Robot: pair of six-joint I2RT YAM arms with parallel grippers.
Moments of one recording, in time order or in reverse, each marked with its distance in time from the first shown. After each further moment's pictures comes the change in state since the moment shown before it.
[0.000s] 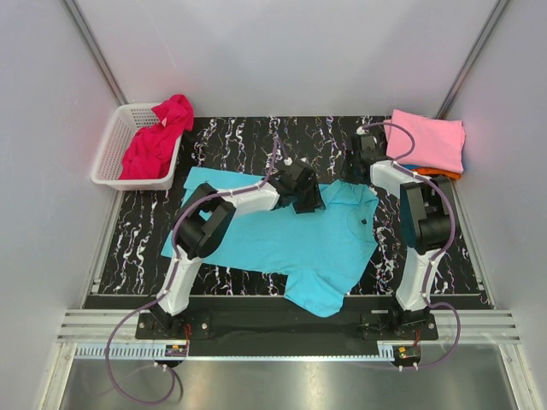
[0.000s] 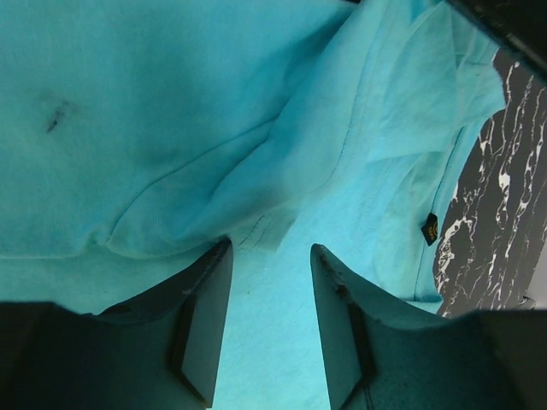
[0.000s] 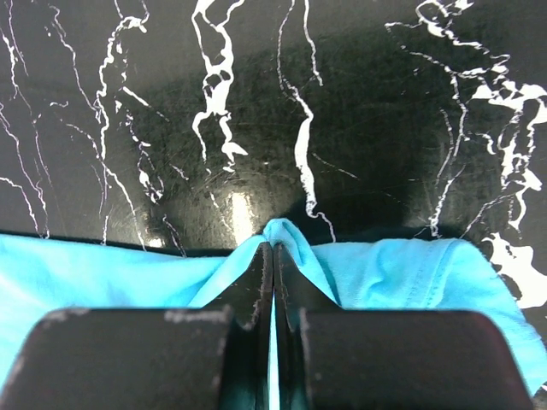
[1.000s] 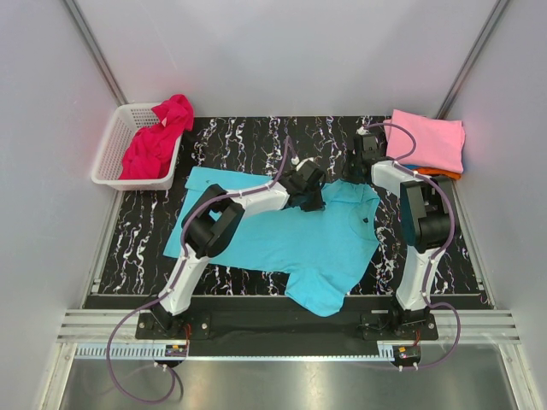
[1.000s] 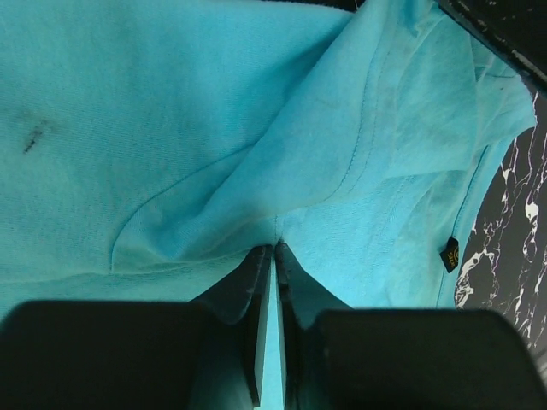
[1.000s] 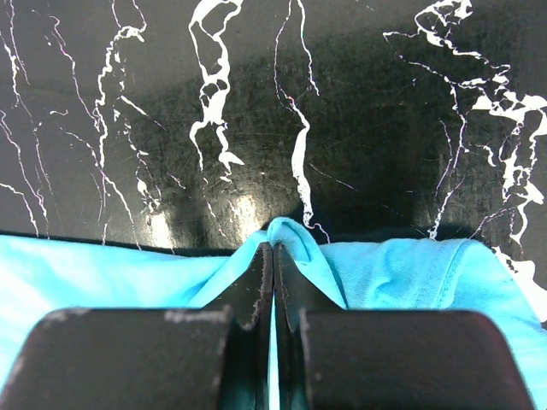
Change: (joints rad) left arm -0.039 0.082 0.125 -0.077 -0.107 0.006; right arm -0.017 0.011 -0.002 0.026 -0.028 0.001
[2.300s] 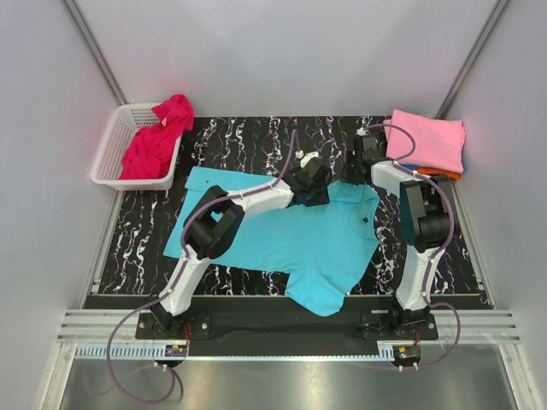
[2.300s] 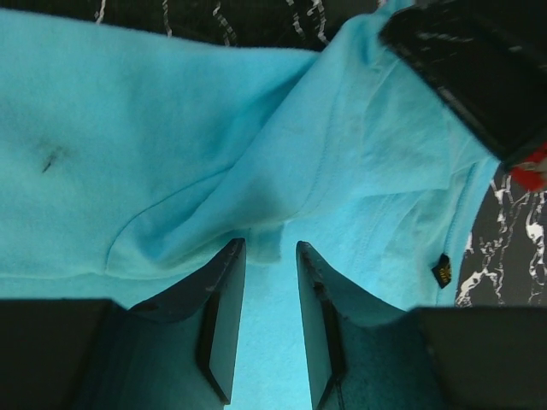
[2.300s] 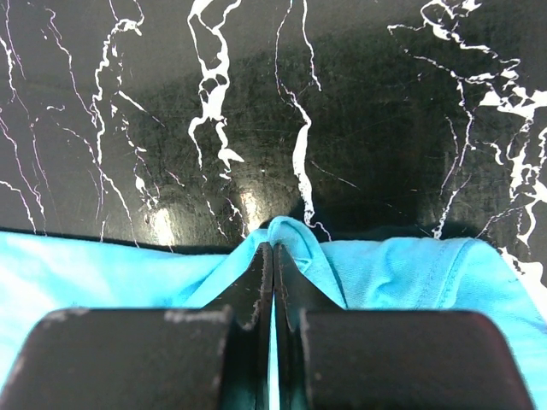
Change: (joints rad) left arm -0.025 0.000 0.069 -0.055 -0.113 0.044; right arm -0.001 0.007 -0.004 0.003 -0.010 0.000
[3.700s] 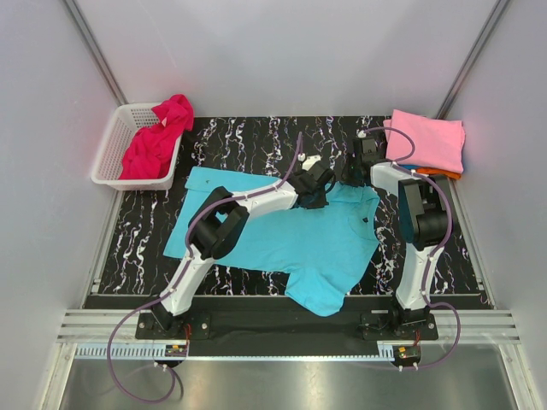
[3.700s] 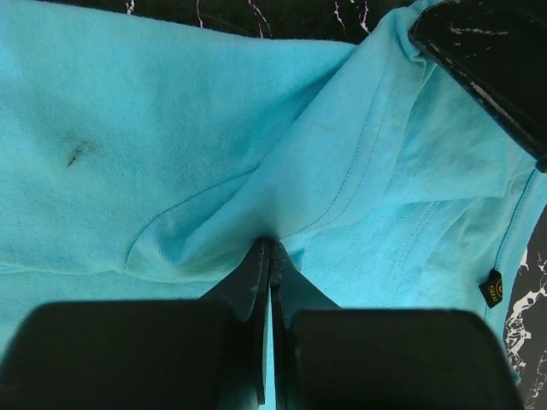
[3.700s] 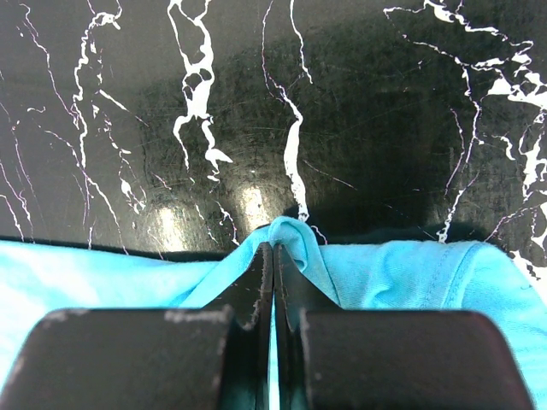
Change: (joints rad) left arm -0.017 0.043 0.056 -0.084 -0.085 0.031; right arm -0.004 0.025 -0.009 0.018 -0.010 0.026
